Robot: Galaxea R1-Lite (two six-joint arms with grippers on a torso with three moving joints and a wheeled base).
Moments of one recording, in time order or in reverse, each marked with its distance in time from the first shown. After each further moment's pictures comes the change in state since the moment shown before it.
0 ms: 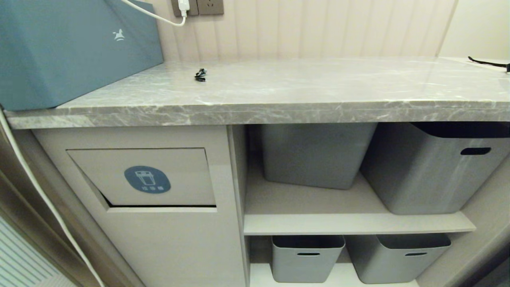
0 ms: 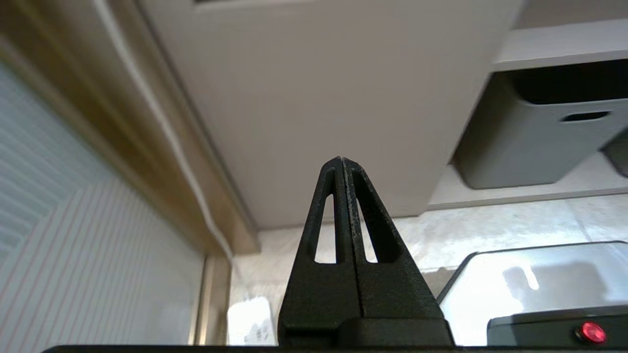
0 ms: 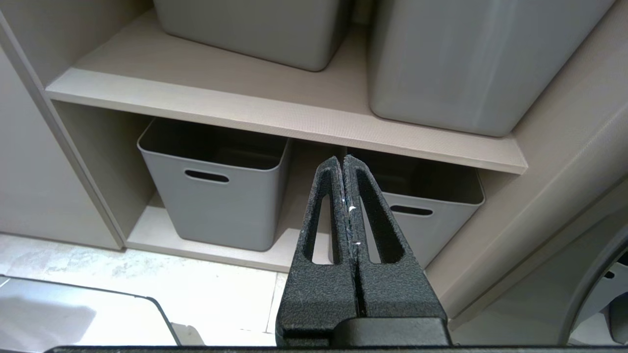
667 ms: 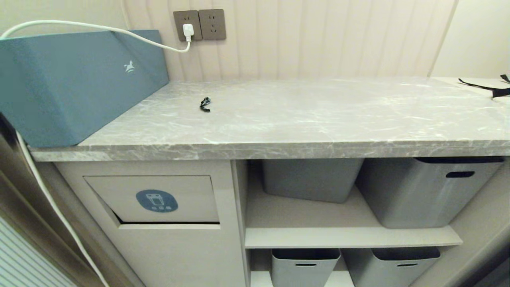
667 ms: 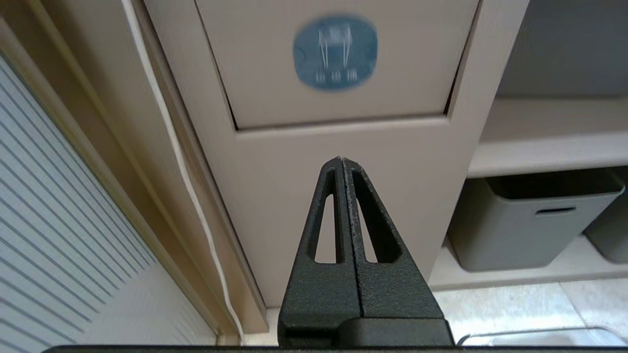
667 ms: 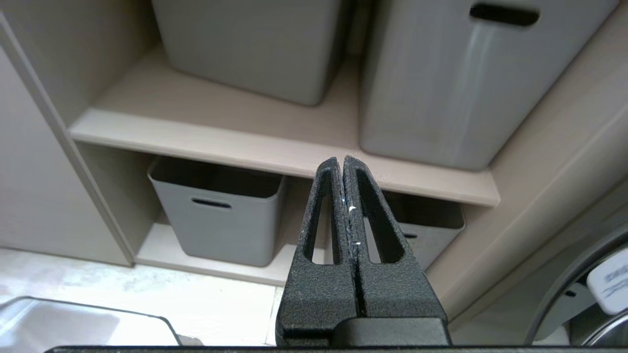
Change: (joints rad) left arm -0.007 -0.221 0.000 0.003 0.008 -0.012; right arm 0.001 0.000 0.001 -0.001 0.001 0.000
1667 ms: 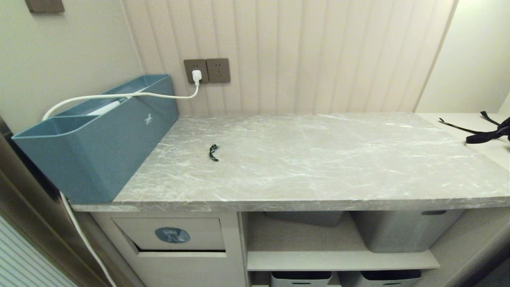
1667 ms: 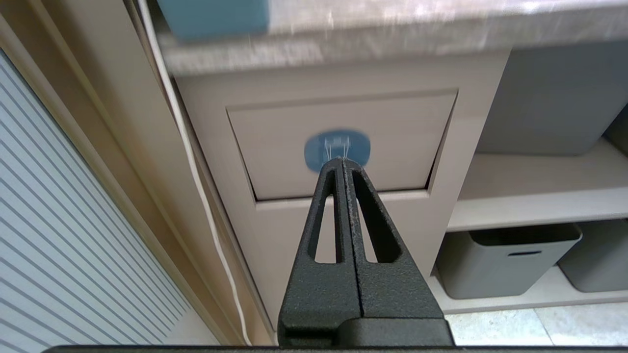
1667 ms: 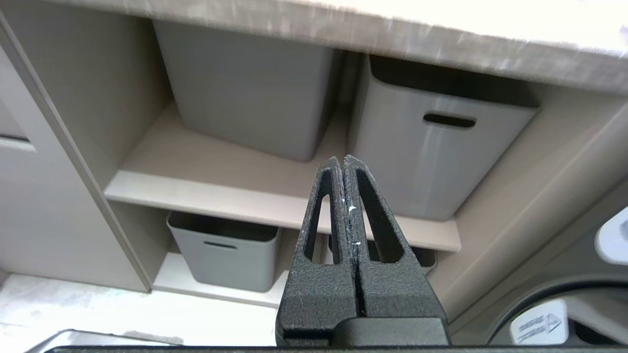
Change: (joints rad) left arm 0.000 -0.007 0.000 0.000 -0.001 -0.003; right arm 0.000 0.000 0.001 0.000 -0.003 0.008
